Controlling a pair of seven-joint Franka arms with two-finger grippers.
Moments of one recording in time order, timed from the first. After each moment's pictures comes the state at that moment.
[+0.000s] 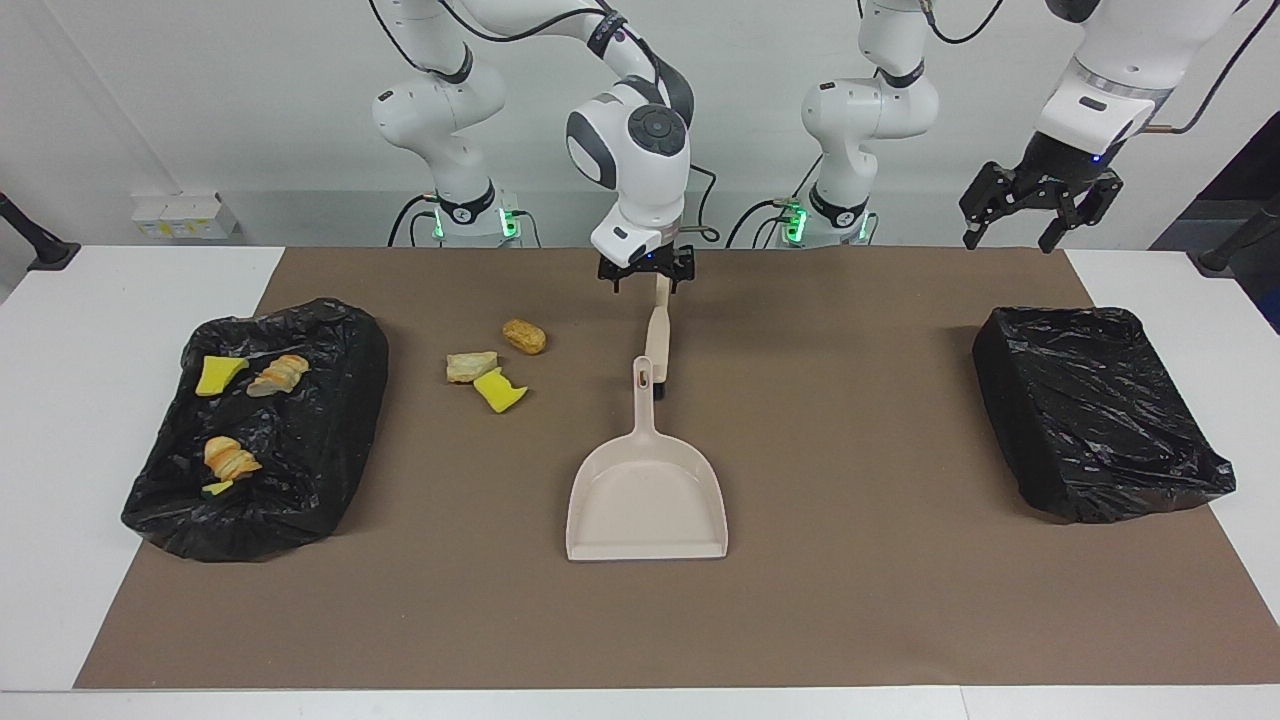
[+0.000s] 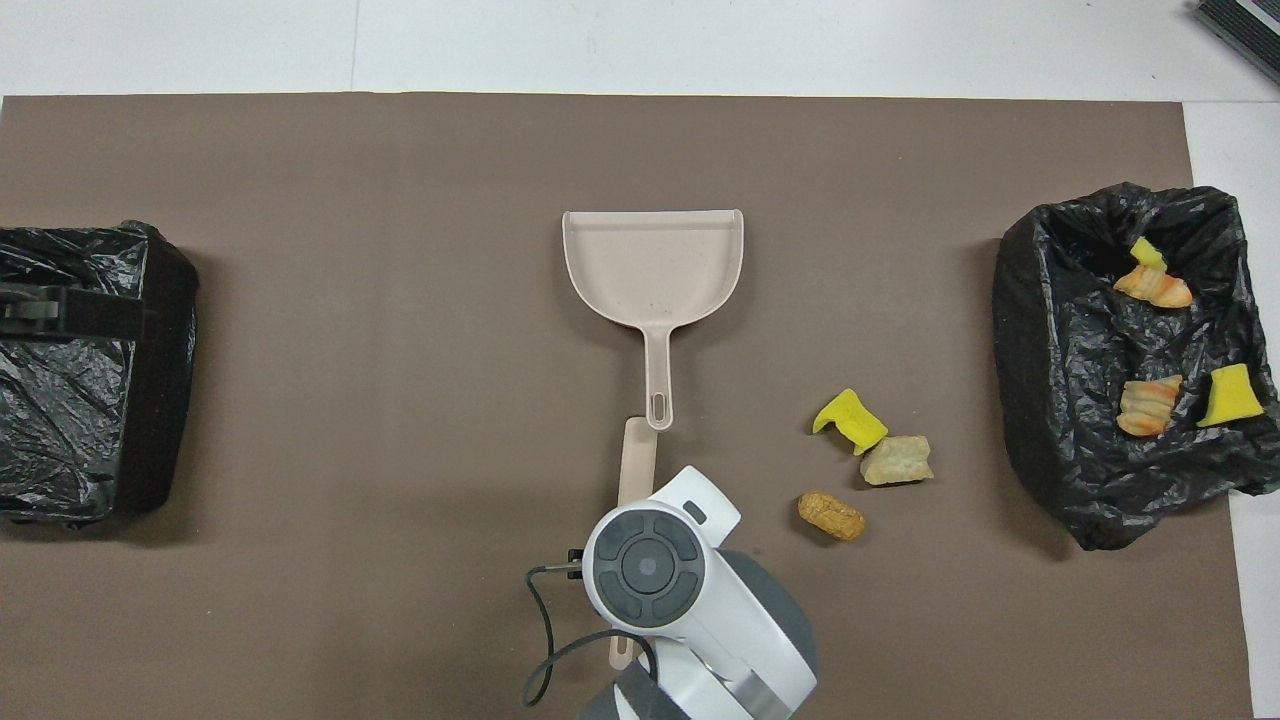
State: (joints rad) left arm -0.04 -0.09 -0.06 -1.63 -0.05 1.69 0.01; right arm 0.69 0.09 0.11 -2.14 0.09 2.14 0.78
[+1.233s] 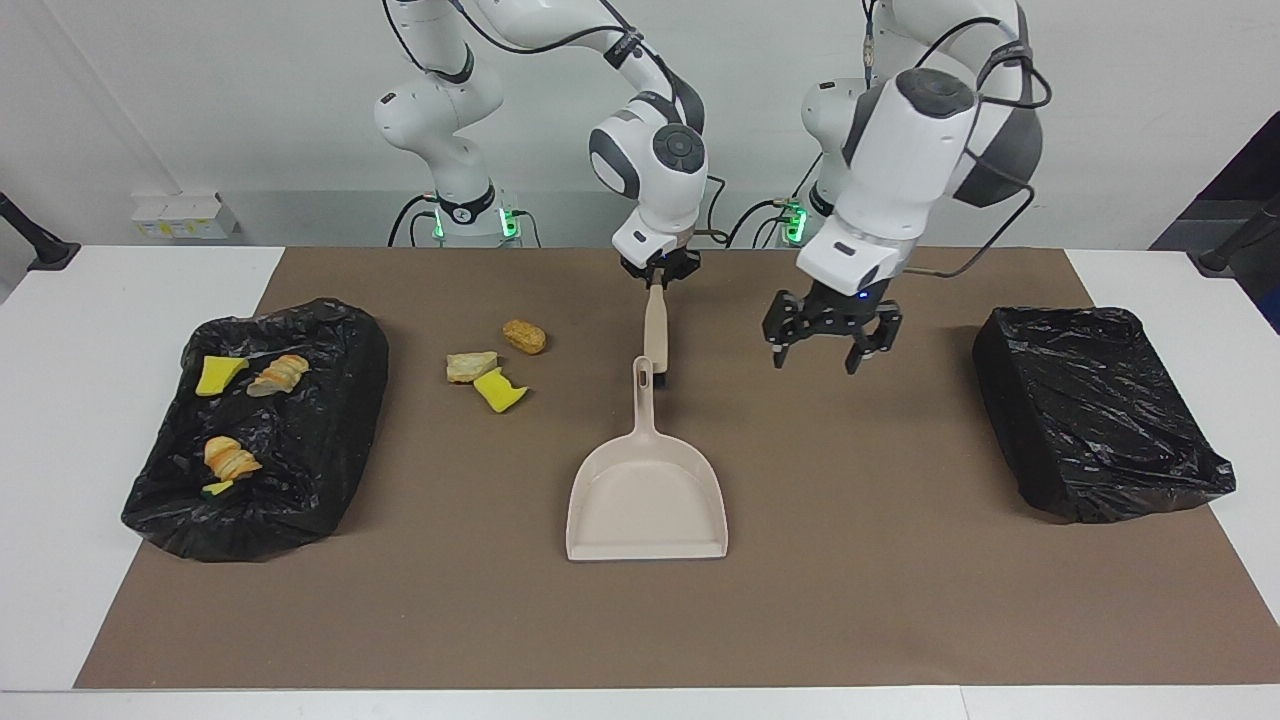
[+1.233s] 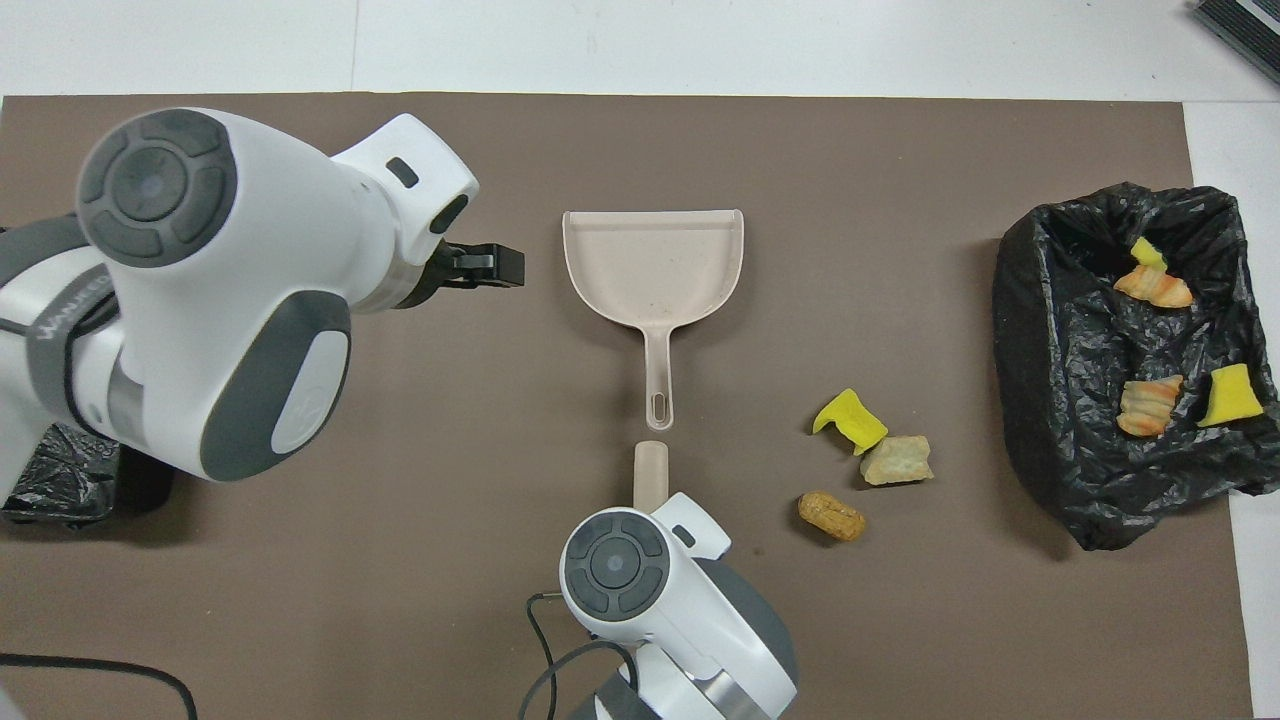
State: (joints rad) left arm -0.06 0.19 -0.44 -1.63 0.04 2.01 -0.40; right arm 0.72 0.08 0.11 -2.11 0.13 1.90 0.81
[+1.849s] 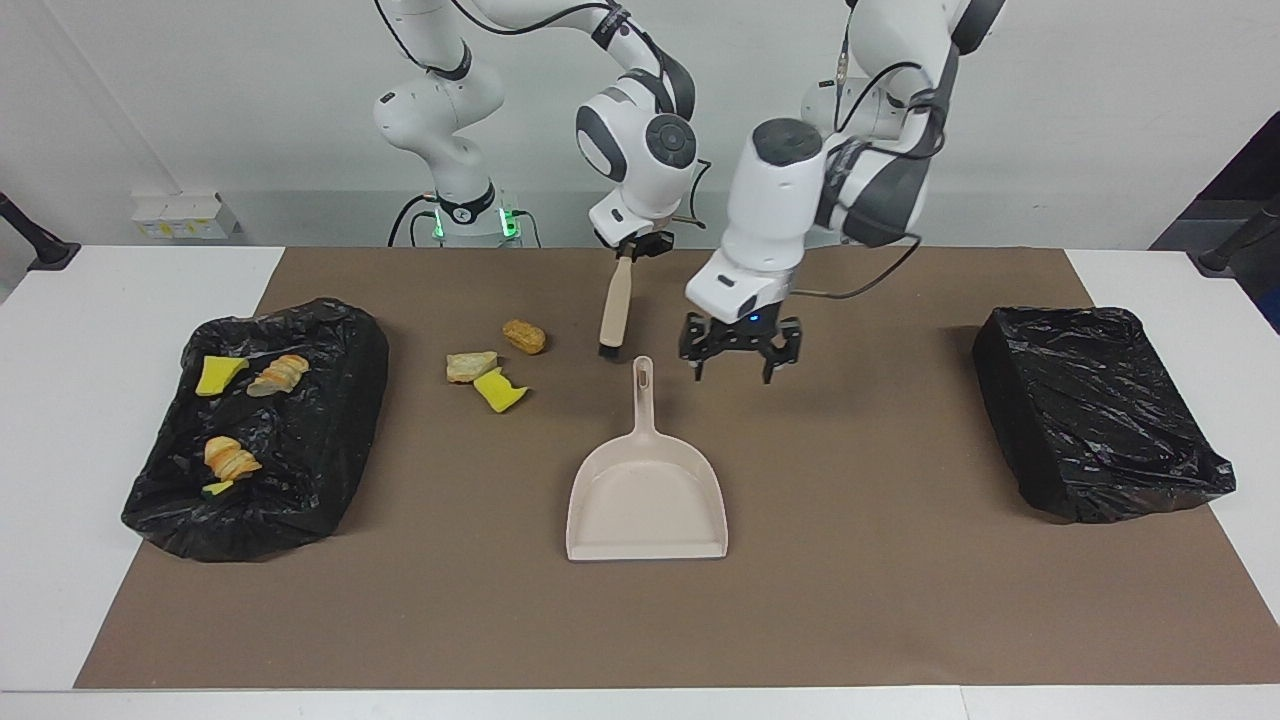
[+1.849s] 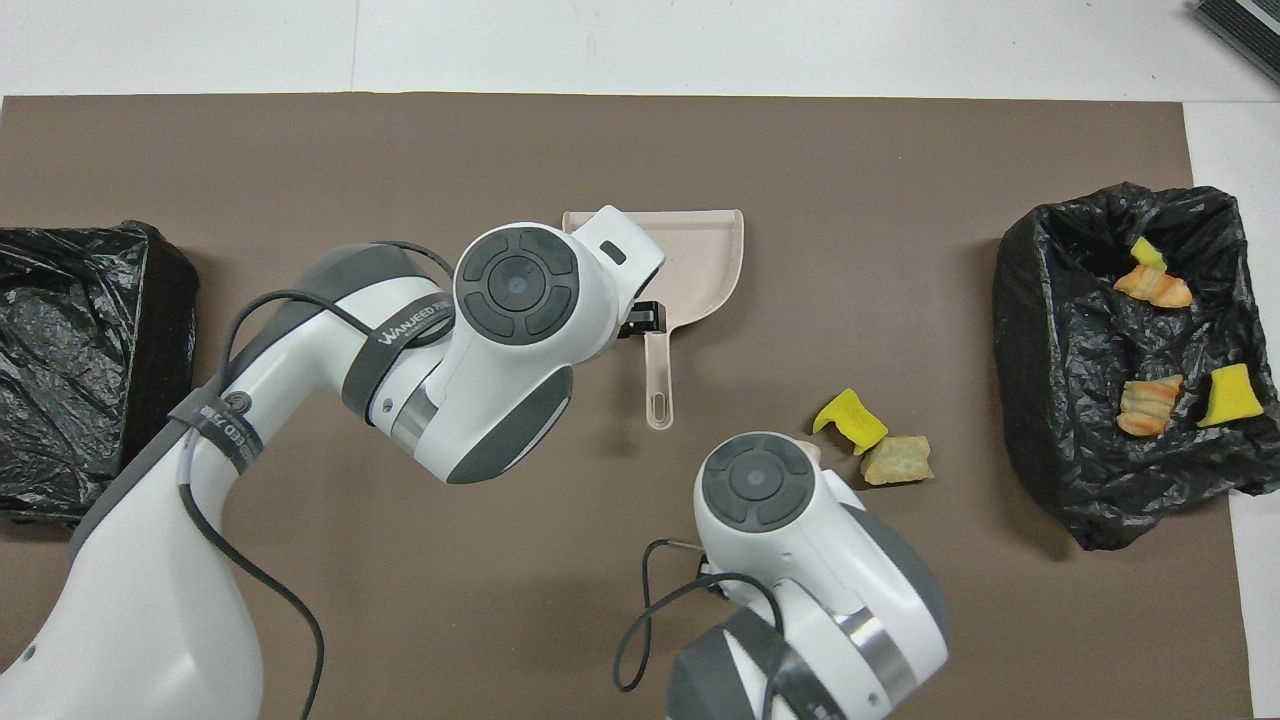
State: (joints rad) left arm -0.13 0.41 -0.59 -1.63 0.26 2.14 -0.76; right arm 0.50 -0.04 0.10 -2.13 0.05 1.64 0.90
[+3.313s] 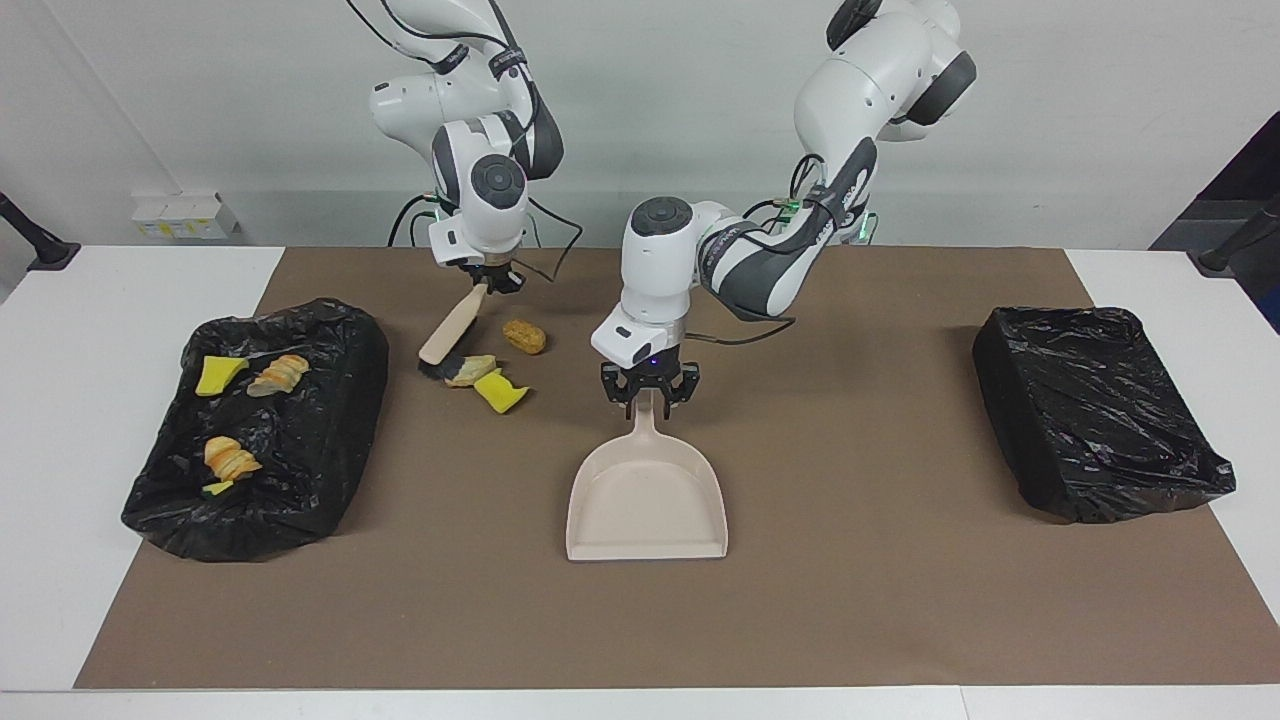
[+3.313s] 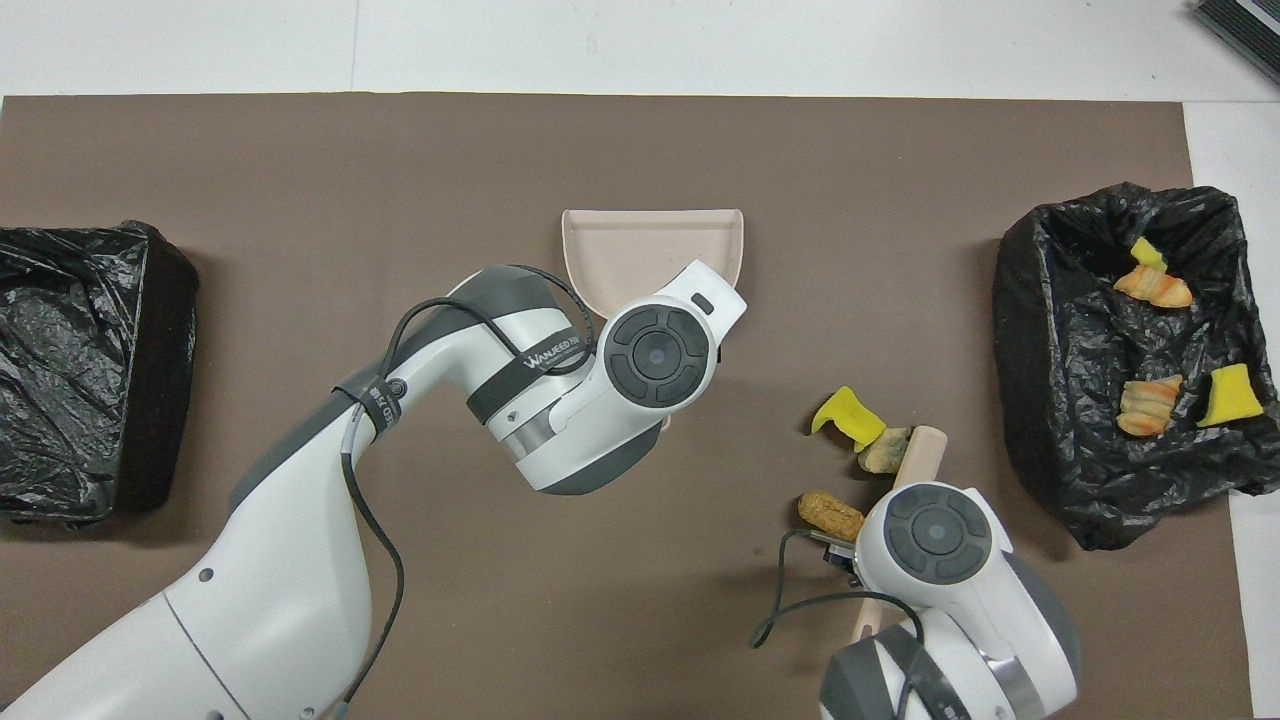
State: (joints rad) left arm -0.19 0.58 -0.67 -1.59 0.52 2.18 -0.98; right arm 0.32 -0.22 0.11 -2.53 -0.08 2.01 0.85
